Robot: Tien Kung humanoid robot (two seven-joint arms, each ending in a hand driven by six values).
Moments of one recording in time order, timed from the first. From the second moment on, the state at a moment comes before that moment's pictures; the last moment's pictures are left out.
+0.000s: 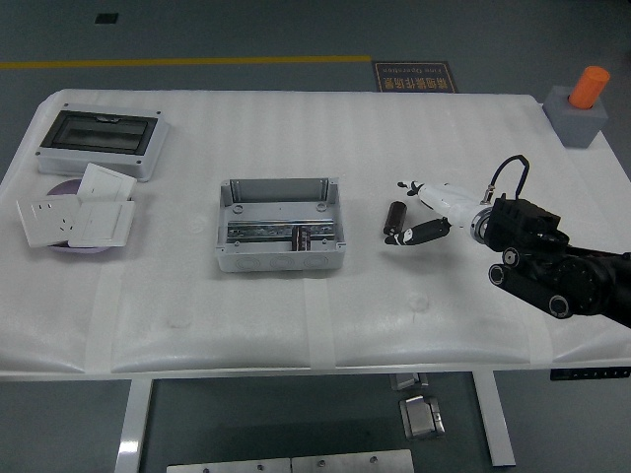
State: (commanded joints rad) left arm 0.00 0.21 -0.90 -0.18 1.03 -0.13 0.41; right arm 0.88 -0.39 0.16 0.84 -1.37 -0.15 -0.06
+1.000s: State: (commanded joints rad) left arm -0.01 0.21 -0.89 -0.18 1.03 -0.13 0.41; right arm 0.87 -0.37 0.15 0.81 -1.34 -0.19 -0.04
